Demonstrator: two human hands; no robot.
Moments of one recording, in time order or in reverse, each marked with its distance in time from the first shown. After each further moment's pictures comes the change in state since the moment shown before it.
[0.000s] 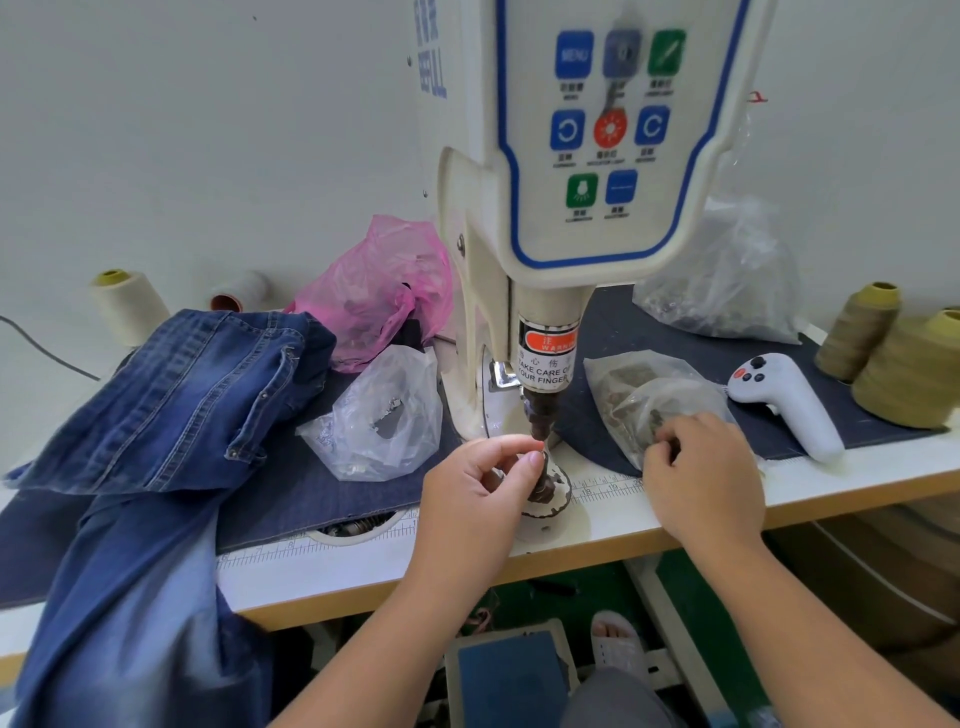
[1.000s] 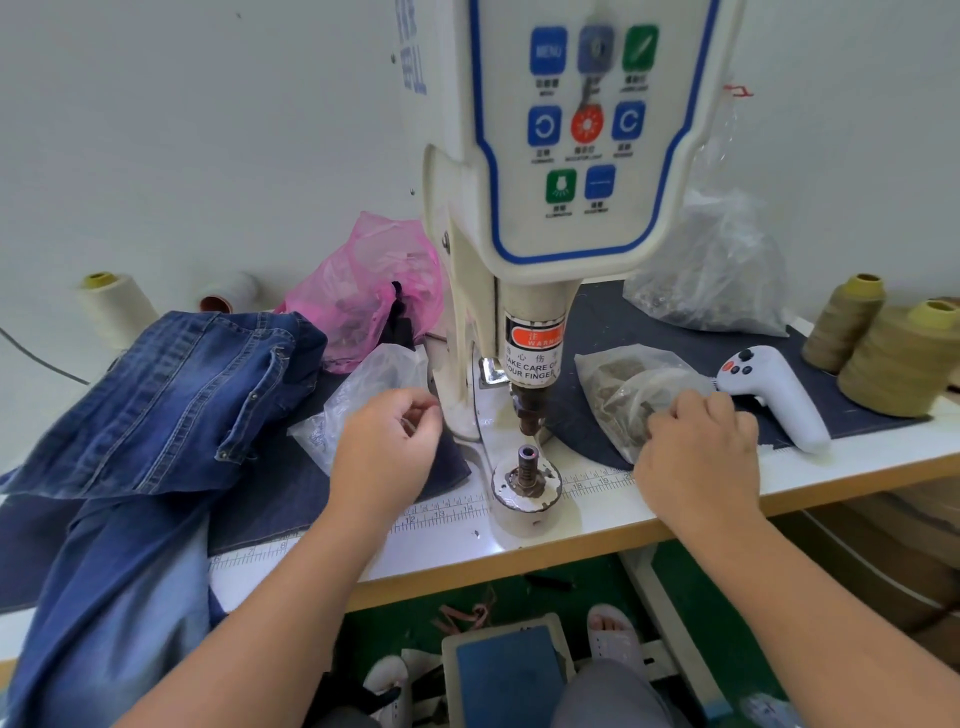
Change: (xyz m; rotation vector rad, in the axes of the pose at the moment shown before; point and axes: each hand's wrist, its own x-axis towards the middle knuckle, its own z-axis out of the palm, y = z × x) left_hand 0.054 -0.027 -0.049 0.387 0.154 0.064; right_hand 0.007 -0.005 -0.013 -0.479 -0.100 -0.169
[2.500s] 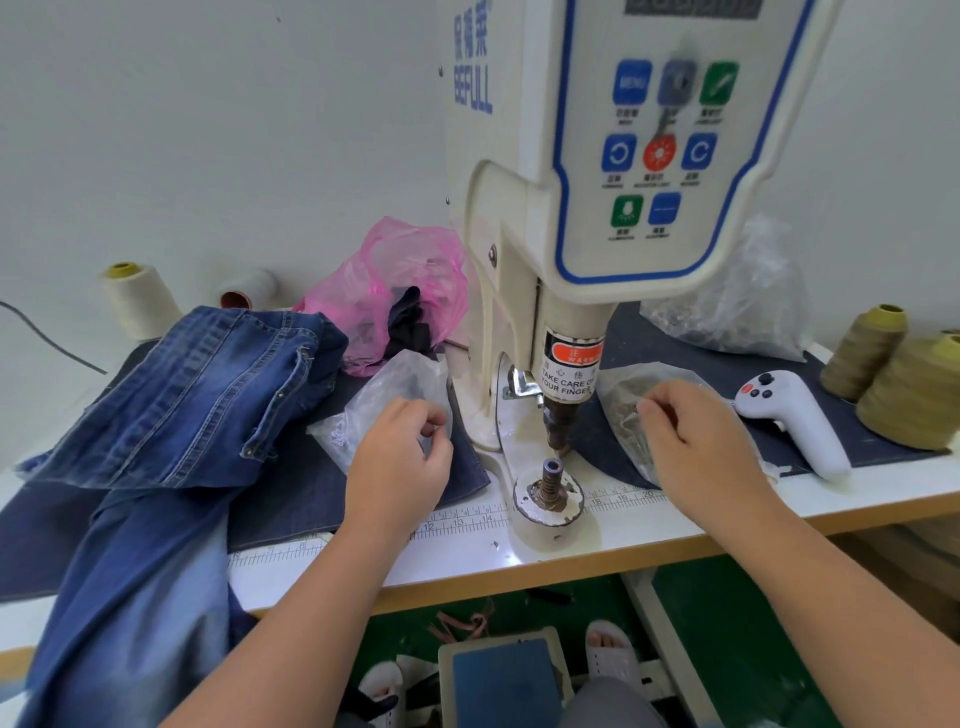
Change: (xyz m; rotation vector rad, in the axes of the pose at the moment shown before) left_hand -0.001 -0.024 0.002 0.142 0.044 0.161; right_hand 0.005 -0.017 -0.042 0.843 0.042 -0.082
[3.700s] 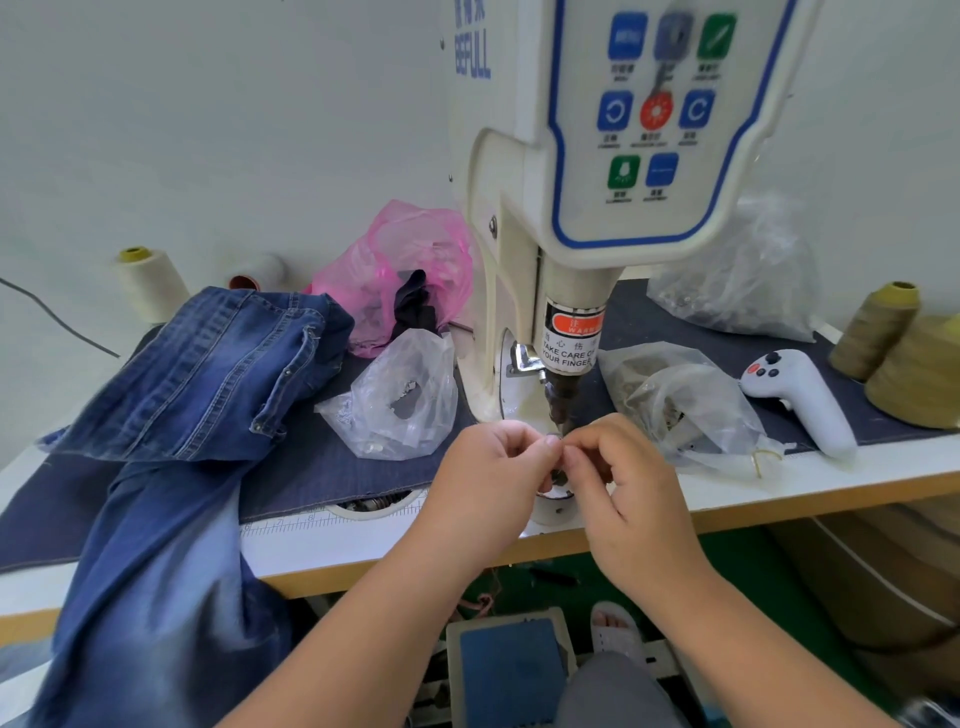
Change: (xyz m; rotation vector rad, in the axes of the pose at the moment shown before) left_hand -0.036 0.105 -0.022 -0.511 -0.452 -0.412; right_hand -0.064 -0.036 0.034 0.281 -0.027 -0.226
